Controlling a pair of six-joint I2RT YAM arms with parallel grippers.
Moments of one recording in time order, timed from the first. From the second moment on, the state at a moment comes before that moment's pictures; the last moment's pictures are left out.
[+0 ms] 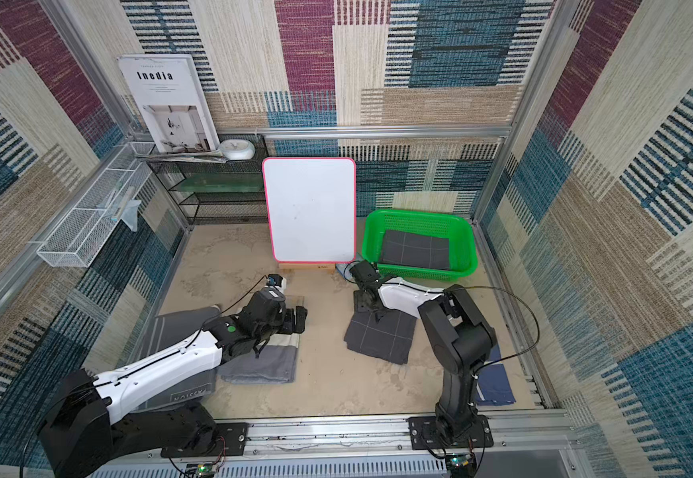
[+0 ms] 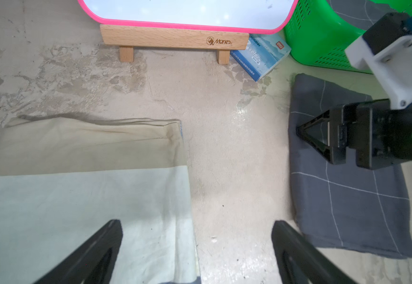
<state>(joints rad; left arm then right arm) -0.70 1.23 0.75 -0.31 -0.24 -0.51 0.62 1.84 1.12 -0.47 0.22 0.45</state>
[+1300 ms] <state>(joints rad) -0.65 1.22 0.76 -0.33 -0.20 -0.54 0.72 1.88 1.19 -0.58 0.18 0.52</state>
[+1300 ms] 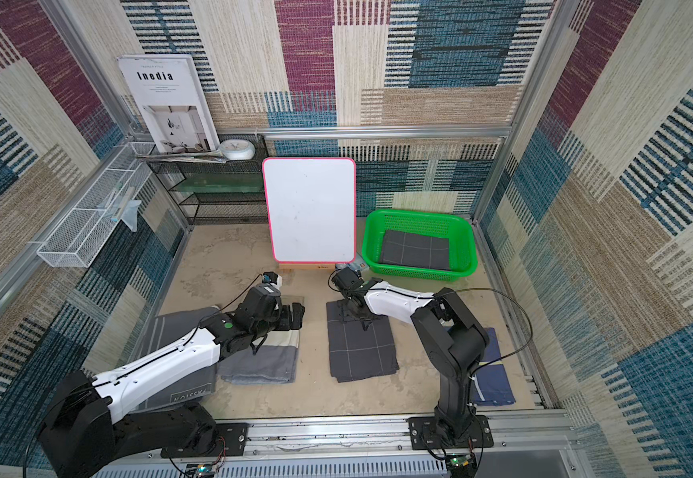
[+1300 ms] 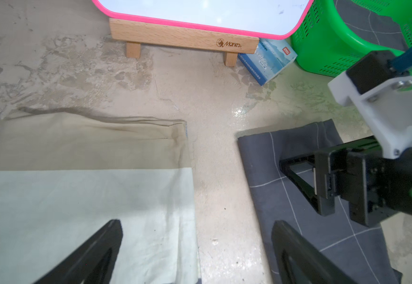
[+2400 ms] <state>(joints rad) -0.71 1.81 1.25 -0.52 0.03 -0.38 0.99 1.34 0.79 -0.68 0.20 0.60</state>
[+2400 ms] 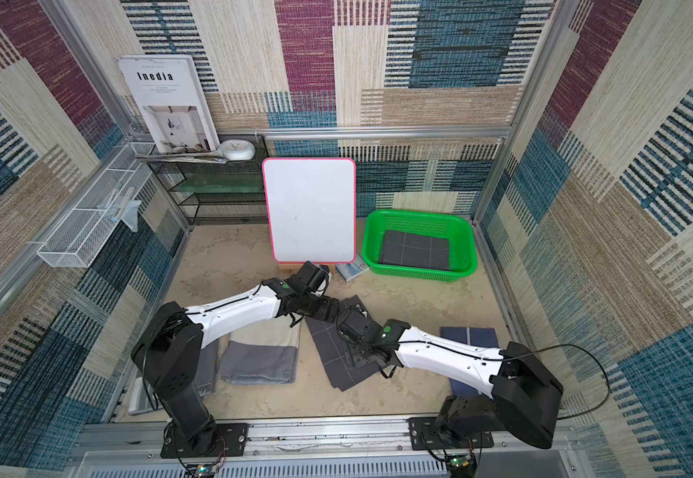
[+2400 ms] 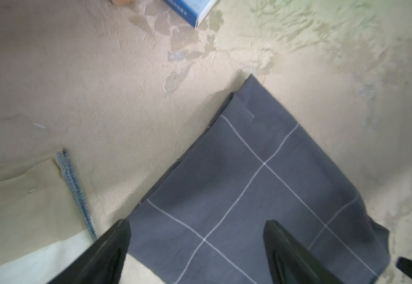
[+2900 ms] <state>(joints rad) -0.72 1.86 1.18 -0.53 0.05 -0.45 0.87 1.47 0.75 -0.68 0.29 0.78</state>
